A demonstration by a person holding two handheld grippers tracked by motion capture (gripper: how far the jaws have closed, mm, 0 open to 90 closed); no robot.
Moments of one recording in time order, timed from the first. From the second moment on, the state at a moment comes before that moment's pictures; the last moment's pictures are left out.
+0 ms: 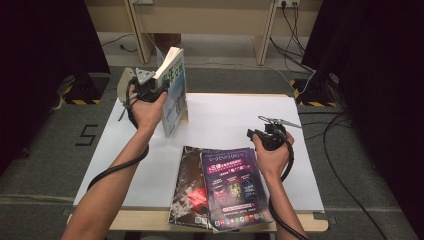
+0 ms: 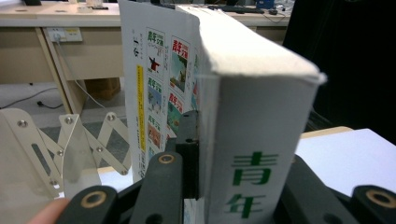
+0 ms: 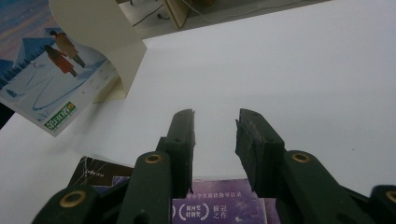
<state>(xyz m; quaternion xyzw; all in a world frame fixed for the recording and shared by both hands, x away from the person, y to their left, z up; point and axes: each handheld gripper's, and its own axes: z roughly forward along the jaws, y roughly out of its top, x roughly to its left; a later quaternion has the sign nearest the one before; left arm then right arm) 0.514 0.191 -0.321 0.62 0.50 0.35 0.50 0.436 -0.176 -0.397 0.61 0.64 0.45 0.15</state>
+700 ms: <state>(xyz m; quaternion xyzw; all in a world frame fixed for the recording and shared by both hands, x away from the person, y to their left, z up) 0.535 0.169 -0.310 0.61 0.50 0.36 0.50 0.437 -0.178 -0.399 0.61 0.64 0.44 0.15</state>
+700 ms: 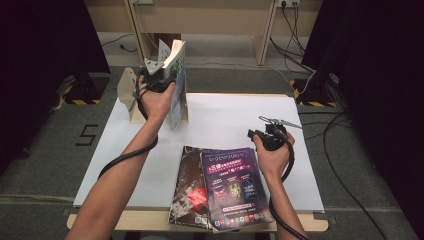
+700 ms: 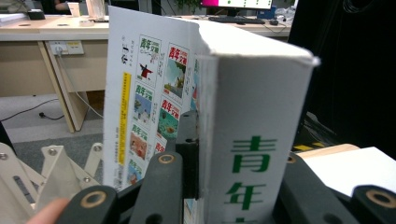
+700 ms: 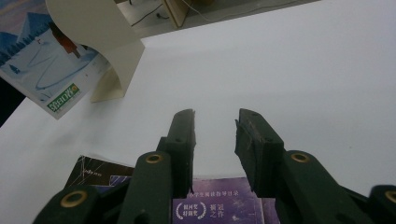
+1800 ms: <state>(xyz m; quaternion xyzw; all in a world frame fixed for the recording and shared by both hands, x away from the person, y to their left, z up) 0.452 0.193 -0.263 0.62 0.48 0.33 0.52 0.435 -0.175 -0.392 0.60 0.65 0.44 0.15</state>
